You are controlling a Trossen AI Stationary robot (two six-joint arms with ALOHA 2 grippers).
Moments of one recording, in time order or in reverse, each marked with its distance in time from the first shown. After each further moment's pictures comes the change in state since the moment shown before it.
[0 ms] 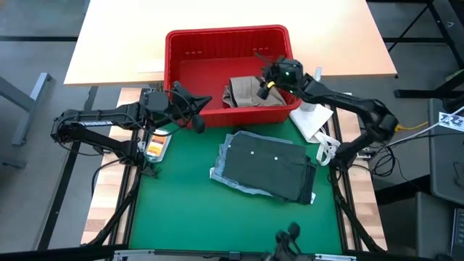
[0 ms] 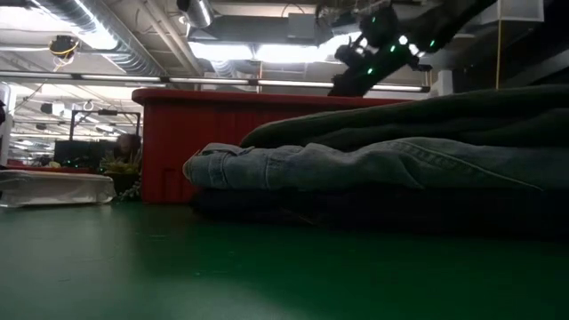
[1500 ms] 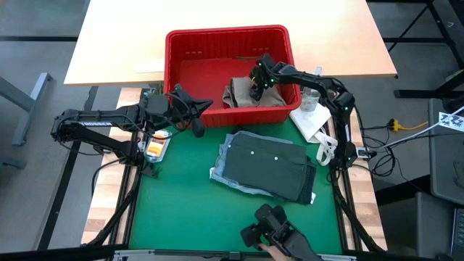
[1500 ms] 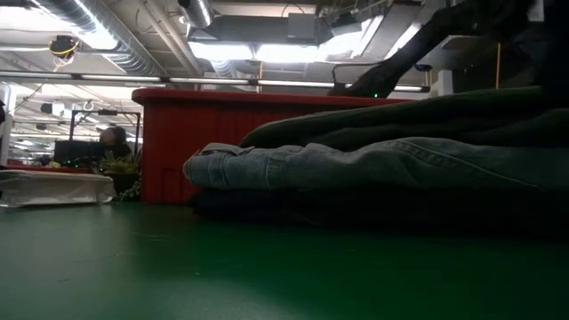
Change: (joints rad) left arm -0.039 0.000 0.000 0.000 0.003 0.000; right arm -0.128 0.565 0.462 -0.523 -0.154 0.078
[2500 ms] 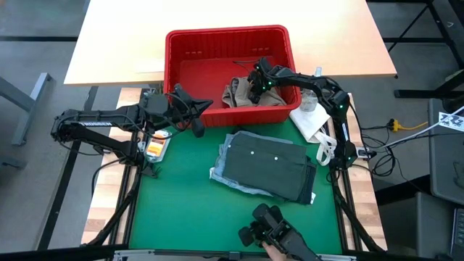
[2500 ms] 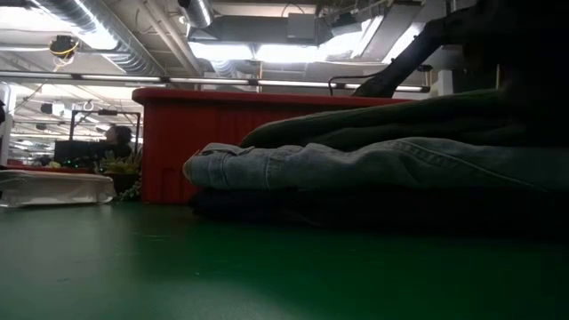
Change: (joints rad) left arm 0.001 0.000 0.000 0.000 0.000 0.000; right arm 0.001 0.077 -0.001 0.041 -0.027 0.001
